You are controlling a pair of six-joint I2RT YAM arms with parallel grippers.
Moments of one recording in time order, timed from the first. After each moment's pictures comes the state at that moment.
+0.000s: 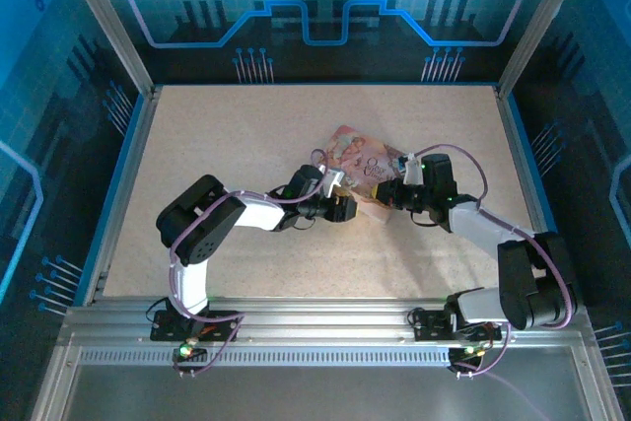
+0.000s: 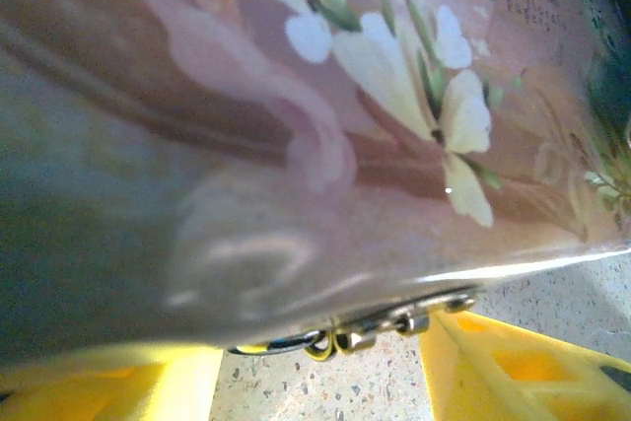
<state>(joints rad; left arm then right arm) -0.68 1.93 0.88 0.42 0.39 -0.51 0.21 1.36 0.61 0.00 -0.60 0.55</state>
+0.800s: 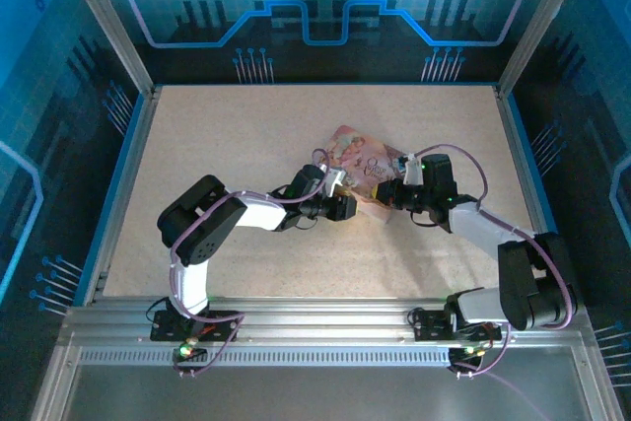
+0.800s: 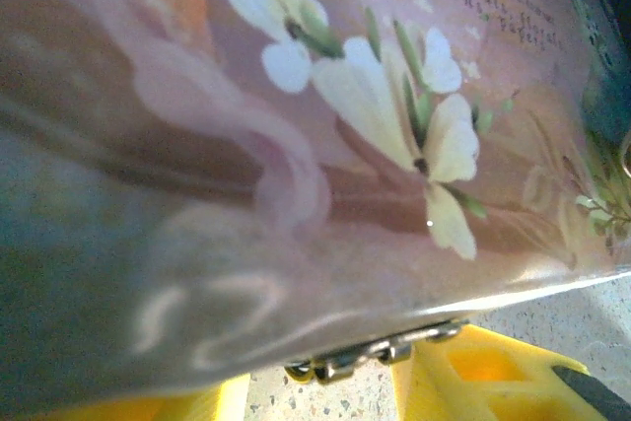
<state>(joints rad) -0.69 1.93 0.90 0.42 0.37 -0.54 0.21 1.35 0.61 0.01 -0.60 0.55</state>
